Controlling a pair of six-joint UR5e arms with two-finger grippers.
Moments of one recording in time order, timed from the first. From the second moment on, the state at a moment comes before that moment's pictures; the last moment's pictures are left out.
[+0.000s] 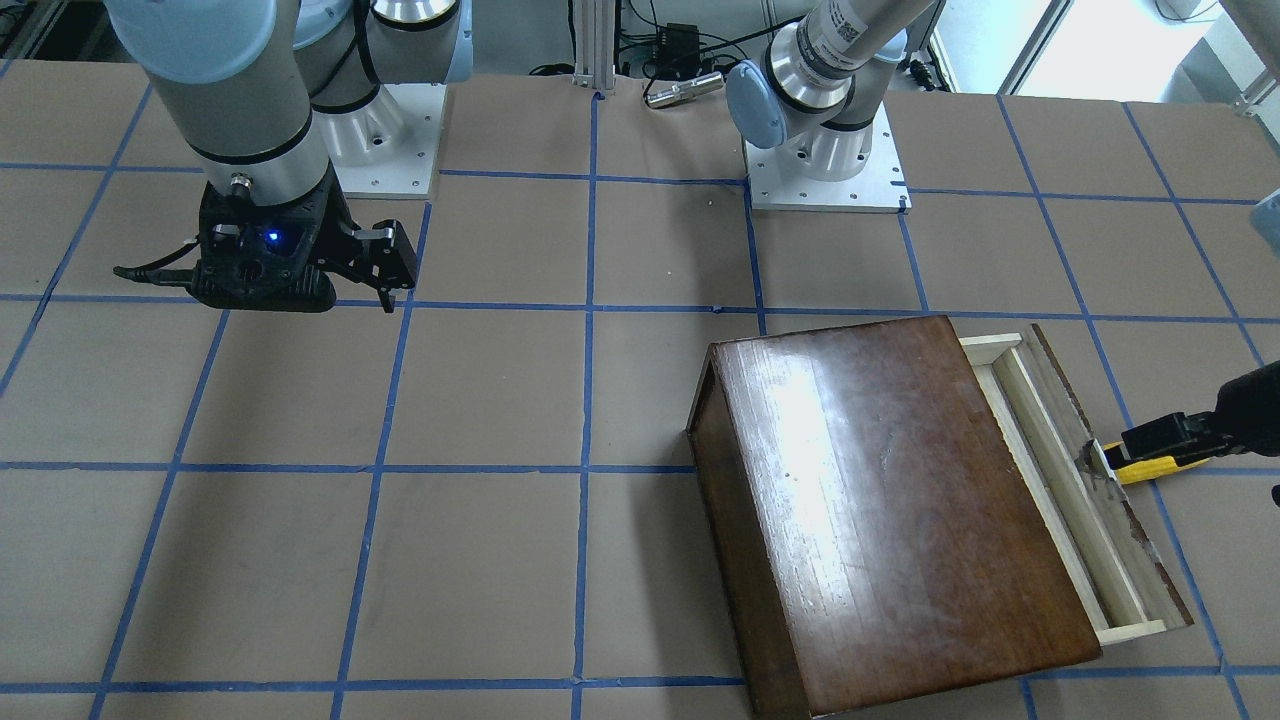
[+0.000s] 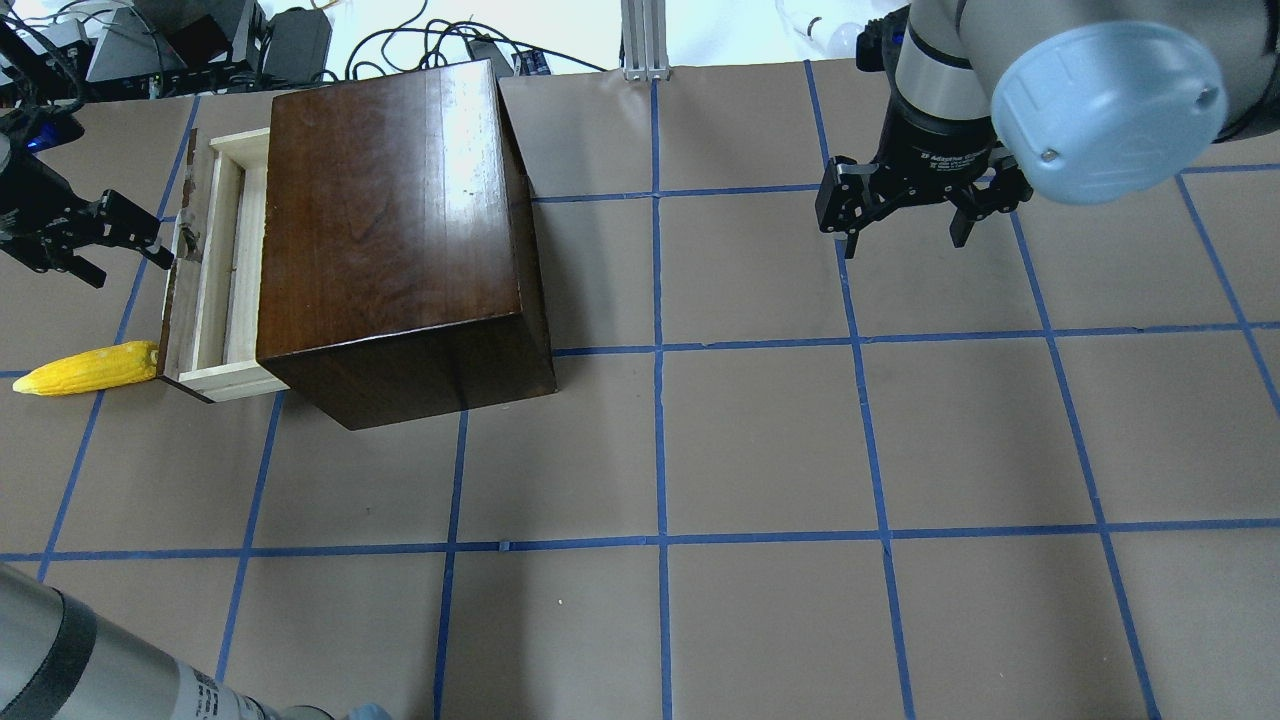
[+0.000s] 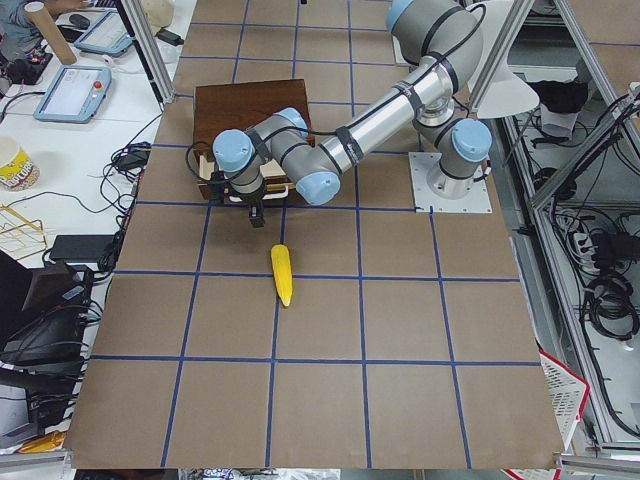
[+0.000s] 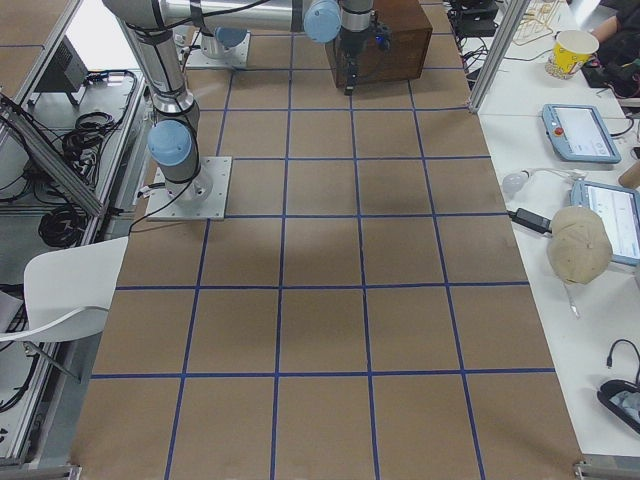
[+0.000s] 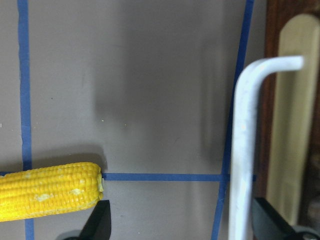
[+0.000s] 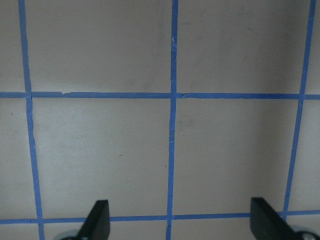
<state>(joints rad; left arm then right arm) -0.98 -2.01 -1.44 -1.40 1.46 0.50 1.65 -1.48 1.58 -1.63 -1.64 0.06</state>
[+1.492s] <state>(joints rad) -0.90 -2.02 -1.48 -1.32 1.65 0.93 1.65 -1.48 1.58 -1.62 -1.64 0.06</state>
